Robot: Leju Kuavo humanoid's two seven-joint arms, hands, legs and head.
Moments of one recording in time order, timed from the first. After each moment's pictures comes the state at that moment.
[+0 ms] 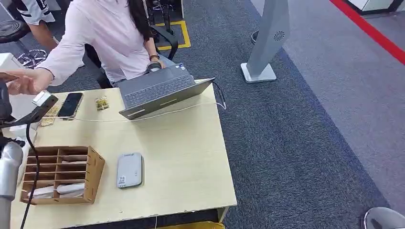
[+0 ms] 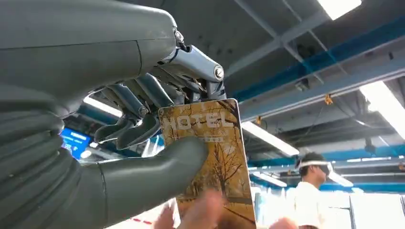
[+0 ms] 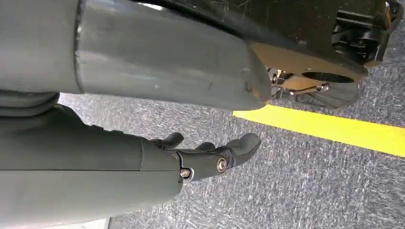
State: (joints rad) left arm -0.74 0.25 0.00 -0.90 -1.52 0.67 0.00; right arm -0.07 0.14 0.14 -0.17 0.09 -0.16 0.12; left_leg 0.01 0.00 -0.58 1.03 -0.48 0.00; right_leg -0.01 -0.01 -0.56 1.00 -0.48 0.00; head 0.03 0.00
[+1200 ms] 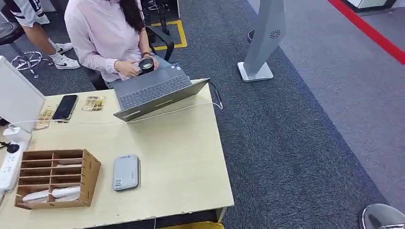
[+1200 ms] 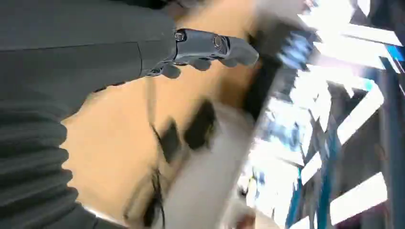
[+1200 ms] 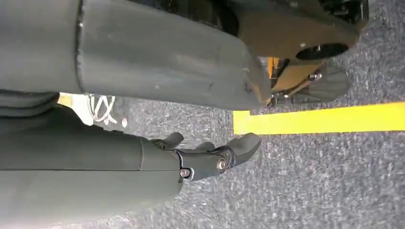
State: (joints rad) left arm 0.01 0.14 1.19 -1.02 0.61 -0.34 -0.52; right arm -0.04 0.15 0.00 -0.17 -0.04 -0.22 0.05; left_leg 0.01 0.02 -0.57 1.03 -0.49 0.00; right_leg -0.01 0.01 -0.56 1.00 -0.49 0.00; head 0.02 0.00
